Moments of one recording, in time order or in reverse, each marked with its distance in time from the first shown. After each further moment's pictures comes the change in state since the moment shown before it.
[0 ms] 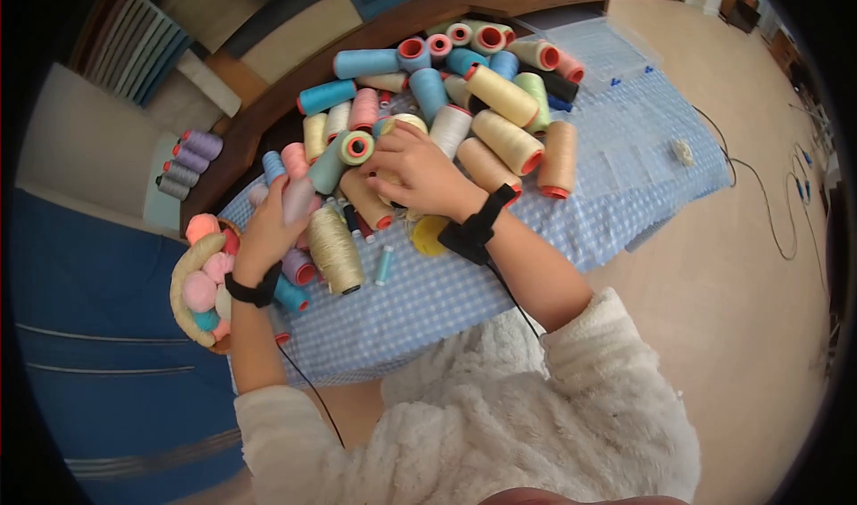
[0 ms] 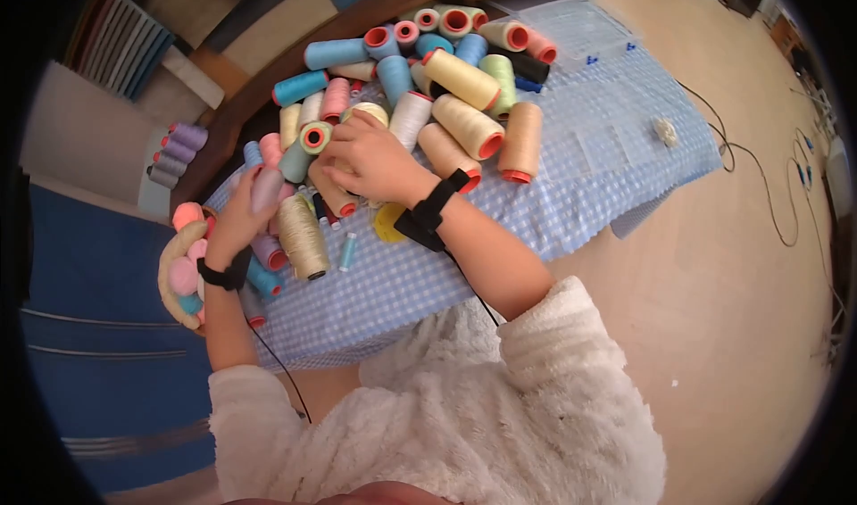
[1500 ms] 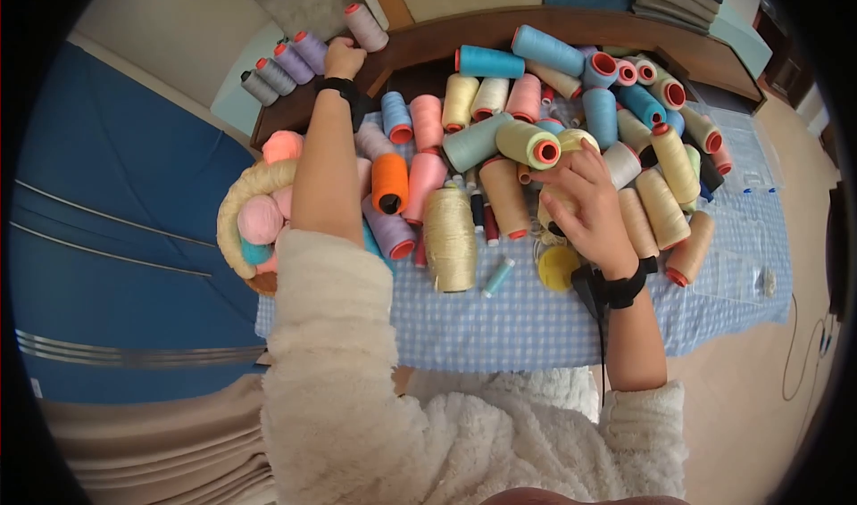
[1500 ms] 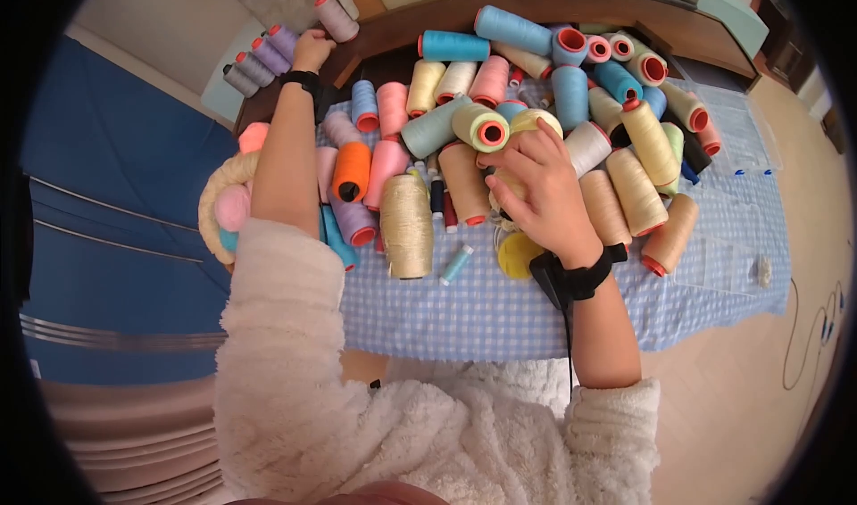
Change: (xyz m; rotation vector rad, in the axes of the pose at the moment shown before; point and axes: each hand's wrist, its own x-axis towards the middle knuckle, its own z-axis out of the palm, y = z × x) left_hand 0.249 -0.245 -0.018 -0.180 0.625 -0.385; right_hand 0.011 -0.011 -0.007 -0.045 -0.180 0.118
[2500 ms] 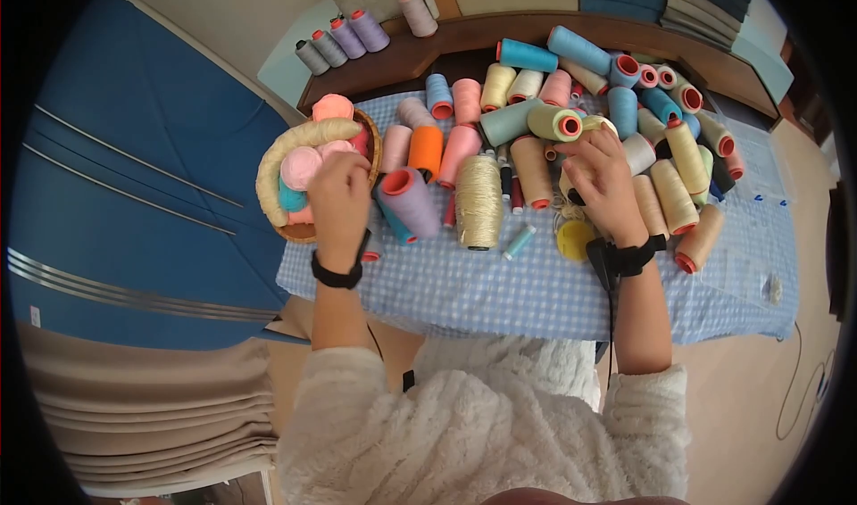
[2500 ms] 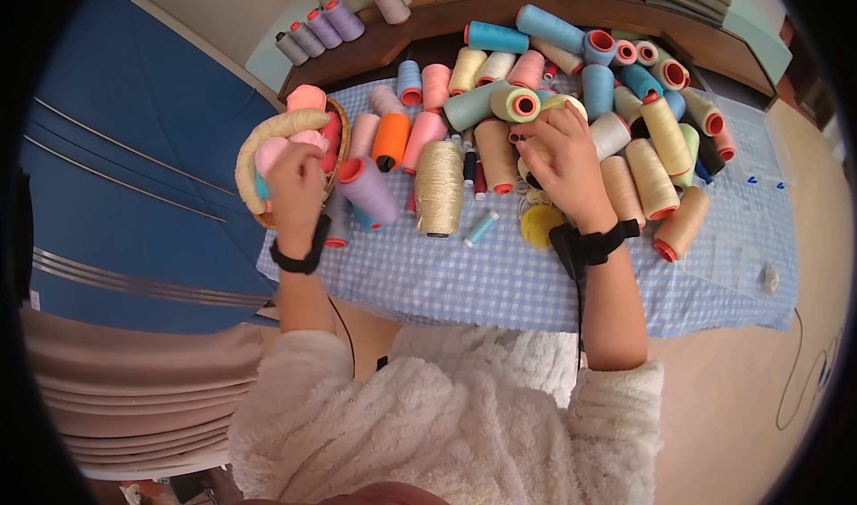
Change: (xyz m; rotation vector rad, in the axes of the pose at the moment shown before) left_hand -0.353 0.083 -0.206 0.052 0.110 0.372; right_hand 0.000 -0.005 0.001 0.017 0.052 -0.037
